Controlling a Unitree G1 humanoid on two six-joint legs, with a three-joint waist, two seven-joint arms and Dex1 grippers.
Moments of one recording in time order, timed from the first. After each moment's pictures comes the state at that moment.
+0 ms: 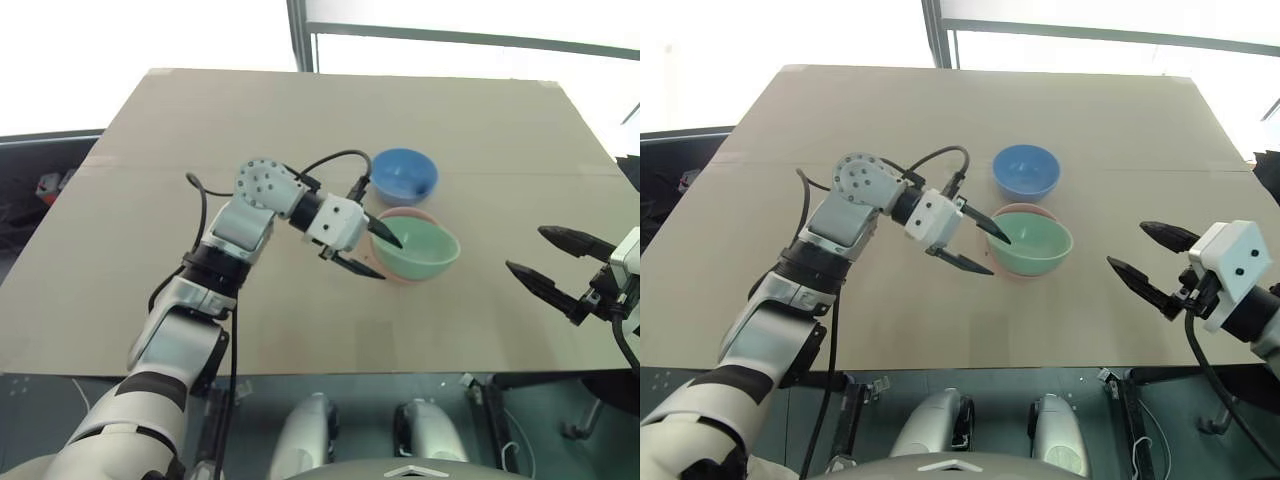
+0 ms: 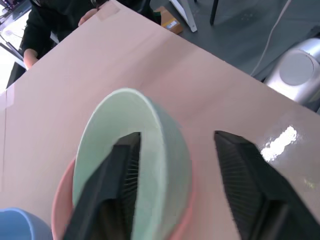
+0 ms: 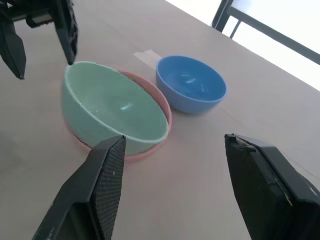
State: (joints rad) left arm -0.93 0.46 -0.36 0.35 -0.18 -0.28 -1.59; right arm 0.22 -0.75 -0.57 -0.78 0.60 0.55 0.76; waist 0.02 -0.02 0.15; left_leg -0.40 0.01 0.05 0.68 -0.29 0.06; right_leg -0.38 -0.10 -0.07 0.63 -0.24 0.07
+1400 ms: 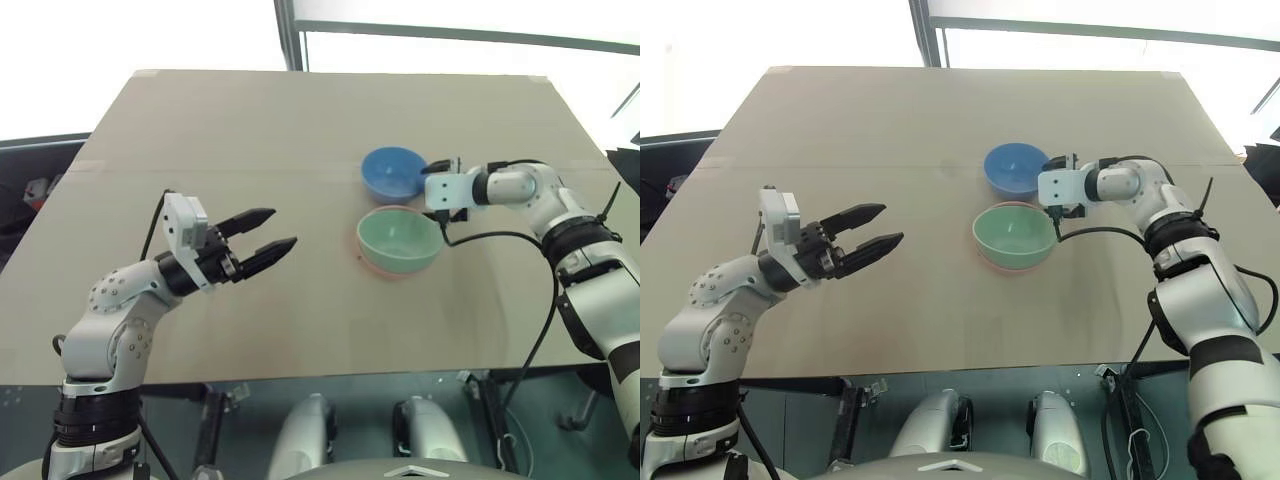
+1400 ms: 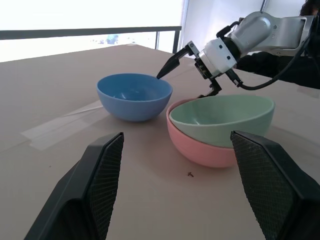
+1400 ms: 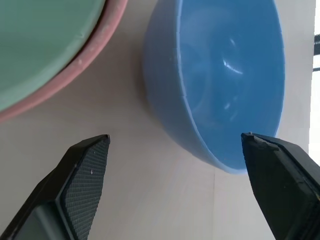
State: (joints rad) left arm -0.15 0.61 0.27 -0.28 -0.63 0.41 -0.96; right arm -1.17 -0.53 0.49 1.14 -0.47 -0.58 0.71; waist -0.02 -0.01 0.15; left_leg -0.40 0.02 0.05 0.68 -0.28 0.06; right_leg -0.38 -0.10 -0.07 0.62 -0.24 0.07
